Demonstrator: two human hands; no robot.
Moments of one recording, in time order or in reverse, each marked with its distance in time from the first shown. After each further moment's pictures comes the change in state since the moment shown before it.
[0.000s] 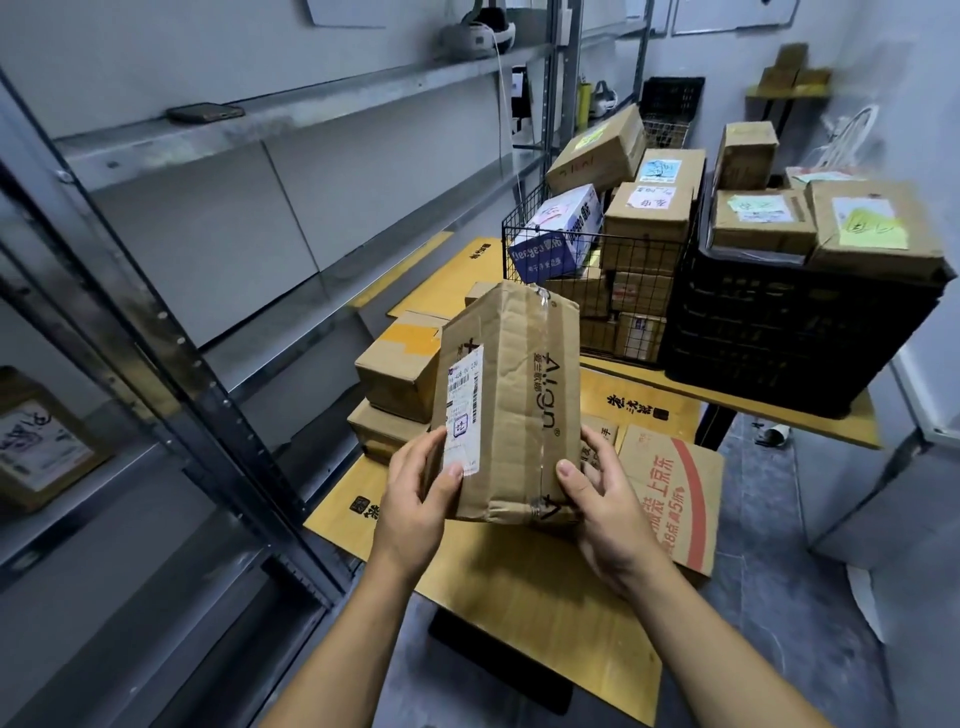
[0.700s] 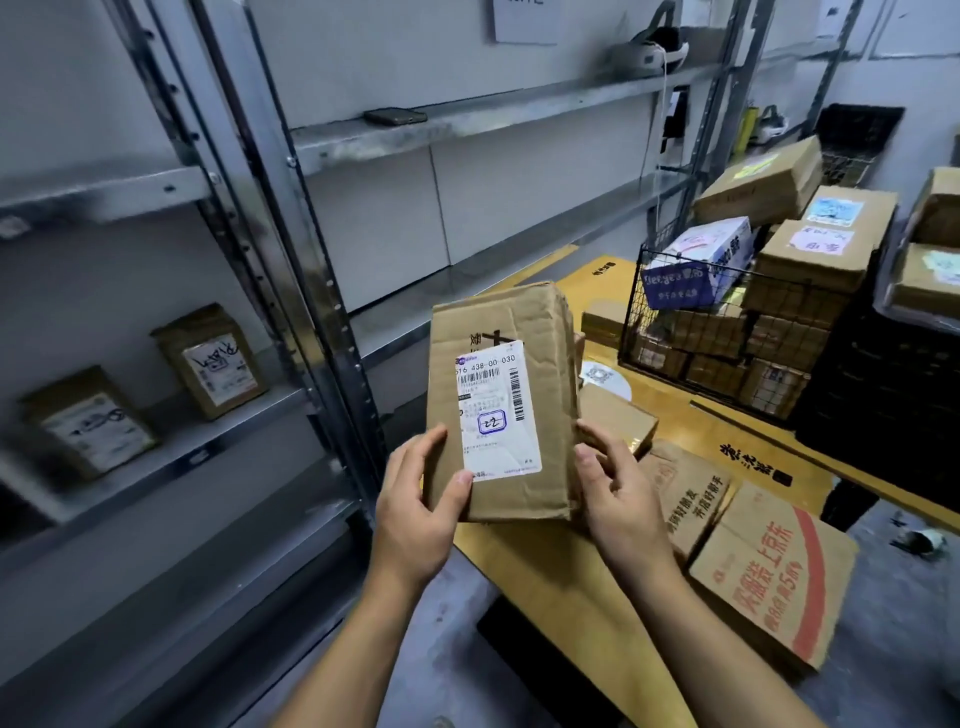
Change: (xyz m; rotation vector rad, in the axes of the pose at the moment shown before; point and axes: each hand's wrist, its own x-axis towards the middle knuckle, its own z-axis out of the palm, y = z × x) left_hand -0.048 0.025 -0.076 0.176 0.356 0.068; right_hand 0.005 -0.005 0.075 -0.513 -0.151 -0.304
